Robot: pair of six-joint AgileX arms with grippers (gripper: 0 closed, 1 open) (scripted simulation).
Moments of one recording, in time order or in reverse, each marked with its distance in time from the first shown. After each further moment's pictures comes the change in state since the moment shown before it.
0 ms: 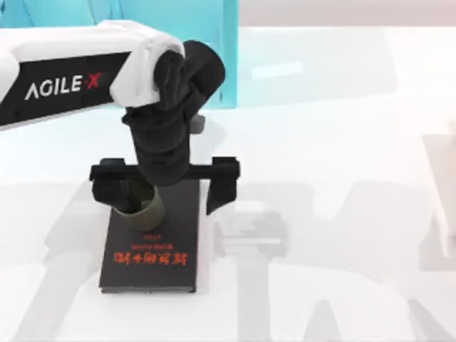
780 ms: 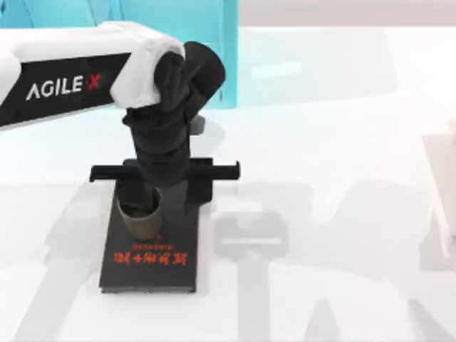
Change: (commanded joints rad) left arm 0.000 0.000 0.000 0.000 0.000 0.000; right arm 0.000 0.000 0.000 0.000 0.000 0.000
